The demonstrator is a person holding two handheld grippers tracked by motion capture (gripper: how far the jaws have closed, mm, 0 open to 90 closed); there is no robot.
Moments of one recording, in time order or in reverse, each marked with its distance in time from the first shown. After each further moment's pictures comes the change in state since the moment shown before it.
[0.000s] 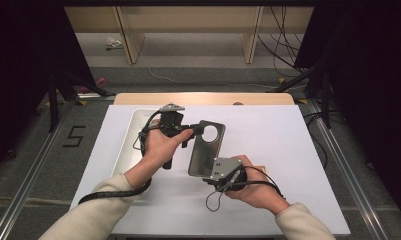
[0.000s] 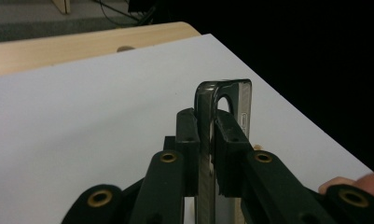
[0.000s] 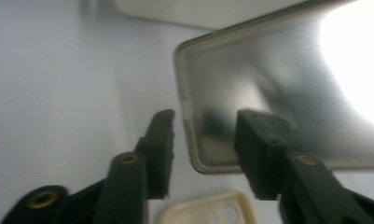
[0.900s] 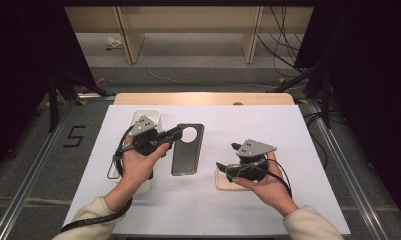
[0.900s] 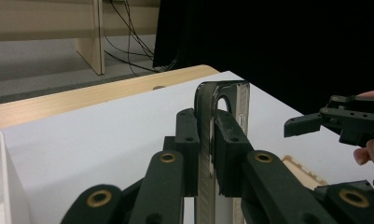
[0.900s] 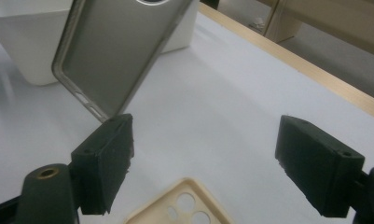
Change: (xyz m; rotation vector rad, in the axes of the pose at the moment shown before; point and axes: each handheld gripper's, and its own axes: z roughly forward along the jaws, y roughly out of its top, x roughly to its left) left arm 0.019 -0.043 -0.047 -0.216 0.064 0.073; right arm -0.028 -0.033 -0.028 -0.143 -0.190 0.420
